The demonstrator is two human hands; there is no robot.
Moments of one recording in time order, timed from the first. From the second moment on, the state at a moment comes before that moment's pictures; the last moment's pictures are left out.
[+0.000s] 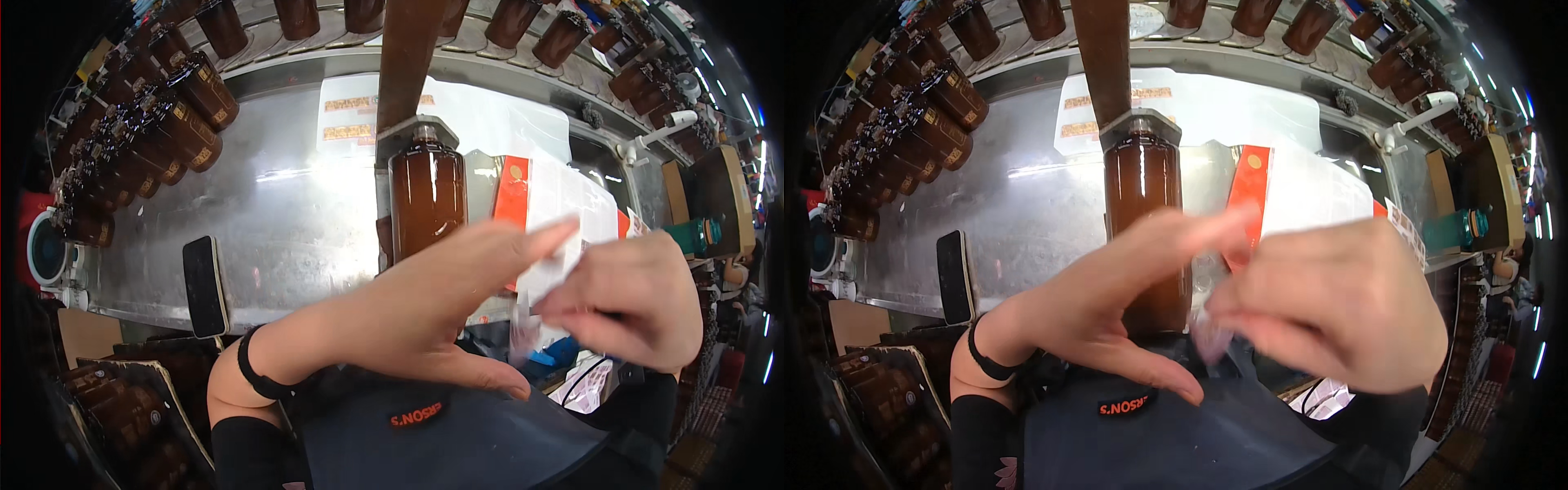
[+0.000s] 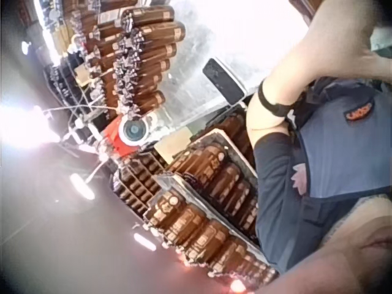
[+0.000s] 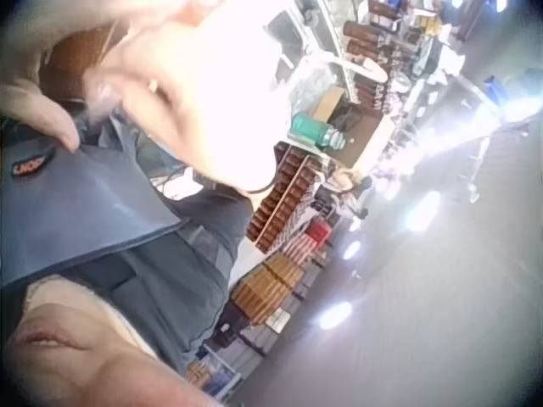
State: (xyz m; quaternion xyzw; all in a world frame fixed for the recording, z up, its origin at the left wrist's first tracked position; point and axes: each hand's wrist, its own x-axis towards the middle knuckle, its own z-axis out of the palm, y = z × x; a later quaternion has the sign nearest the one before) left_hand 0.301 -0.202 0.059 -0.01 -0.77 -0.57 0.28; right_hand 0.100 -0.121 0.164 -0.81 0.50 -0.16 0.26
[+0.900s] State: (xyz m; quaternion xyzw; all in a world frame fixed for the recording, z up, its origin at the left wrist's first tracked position) left_hand 0.360 -0.183 0.042 0.27 -0.70 -0.63 0.19; right_hand 0.085 -0.089 0.061 -0.54 0.51 -0.40 0.54
